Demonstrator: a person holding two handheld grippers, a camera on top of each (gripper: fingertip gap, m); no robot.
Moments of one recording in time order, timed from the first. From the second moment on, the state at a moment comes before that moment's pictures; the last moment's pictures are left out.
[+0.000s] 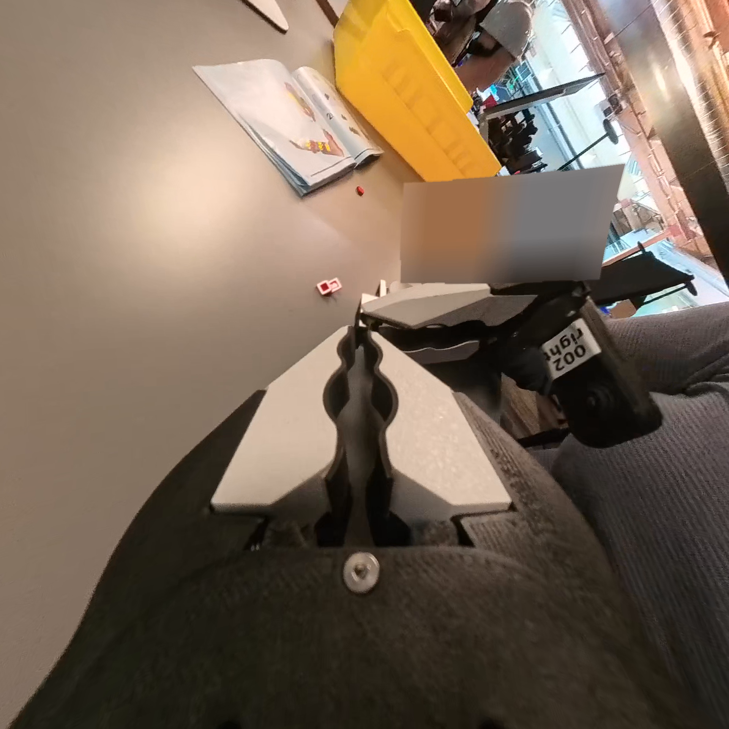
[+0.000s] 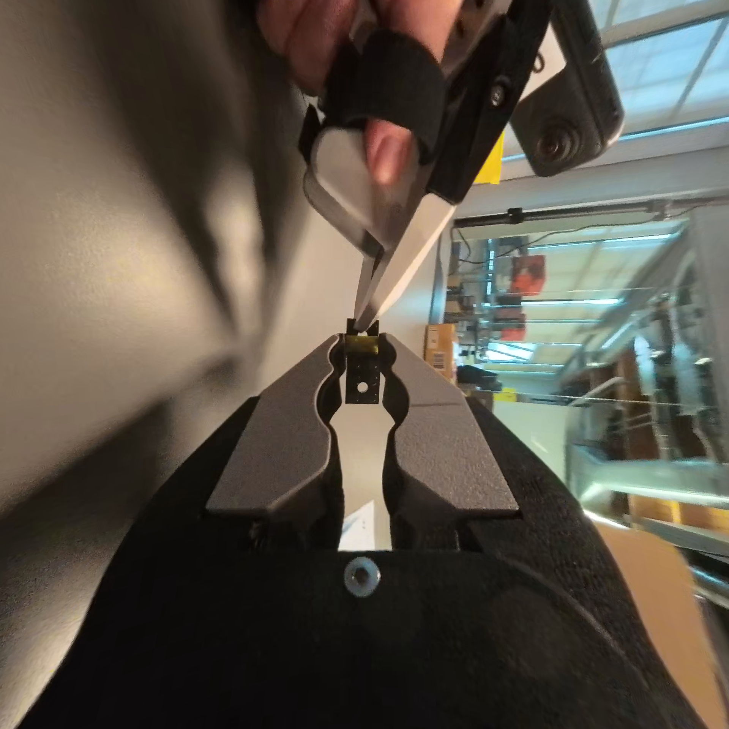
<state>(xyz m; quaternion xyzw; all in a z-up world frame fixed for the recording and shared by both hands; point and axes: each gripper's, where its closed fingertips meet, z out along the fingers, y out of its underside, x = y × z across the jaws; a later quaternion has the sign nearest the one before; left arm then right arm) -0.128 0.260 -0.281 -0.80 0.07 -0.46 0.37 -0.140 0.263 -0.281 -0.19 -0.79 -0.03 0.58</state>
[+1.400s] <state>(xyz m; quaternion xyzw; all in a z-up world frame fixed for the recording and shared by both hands) -0.401 0.174 -0.191 -0.77 -0.20 0.08 0.60 -0.232 0.242 -0.172 -0.36 -0.70 0.41 0.47</state>
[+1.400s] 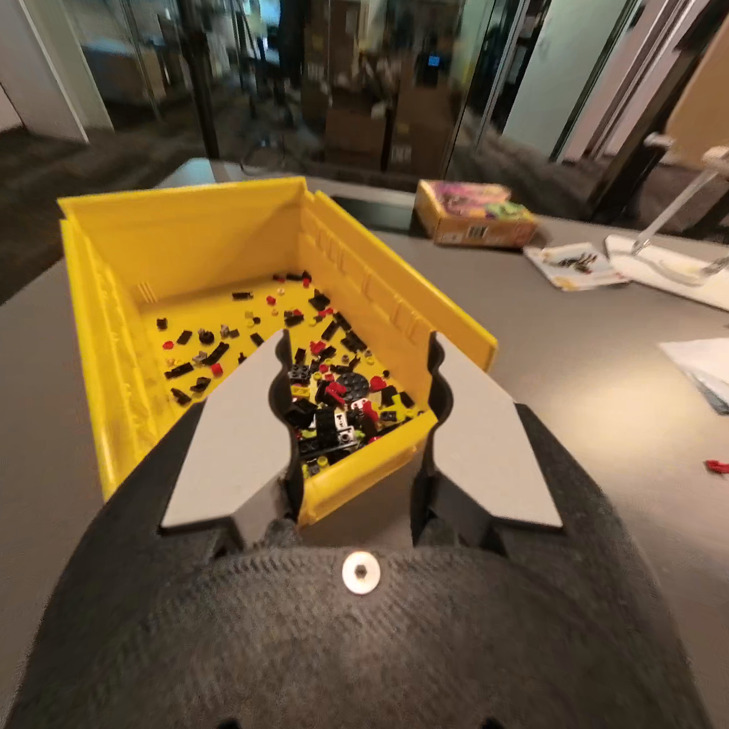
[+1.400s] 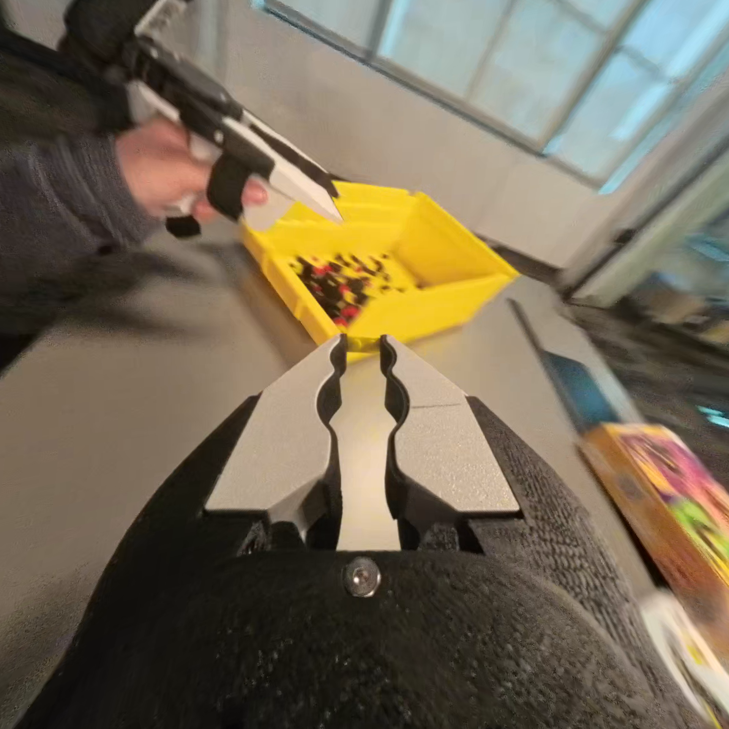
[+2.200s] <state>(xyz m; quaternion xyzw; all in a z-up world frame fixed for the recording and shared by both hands) -0.172 0.180 -0.226 -0.79 0.14 -0.26 0.54 -0.194 0.262 -0.203 -0.46 -0.80 0.25 0.29</state>
